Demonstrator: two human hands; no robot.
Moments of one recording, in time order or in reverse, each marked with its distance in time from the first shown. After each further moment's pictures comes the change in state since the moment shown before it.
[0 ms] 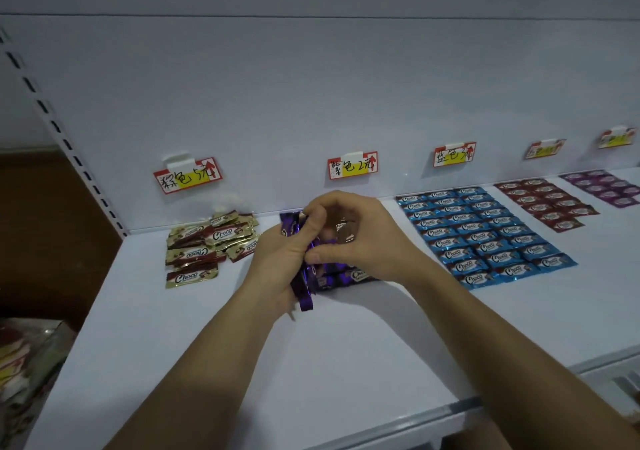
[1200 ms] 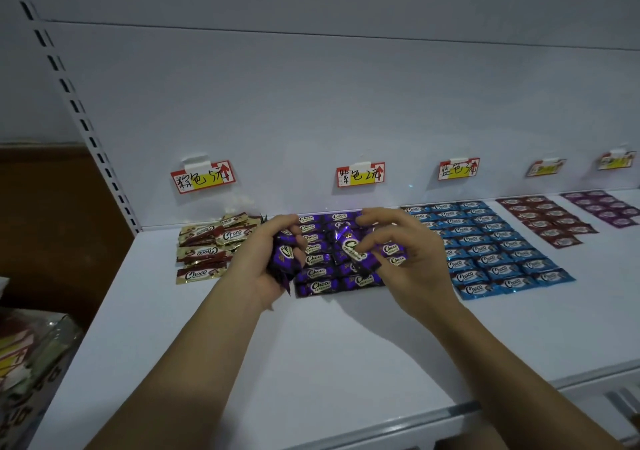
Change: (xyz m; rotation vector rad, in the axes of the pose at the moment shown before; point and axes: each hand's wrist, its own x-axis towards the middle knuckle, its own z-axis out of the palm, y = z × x) left_hand 0.011 0.023 -0.029 -0.353 0.030 -0.310; right_hand -0.042 0.007 -0.010 -0.406 0.354 -0.313
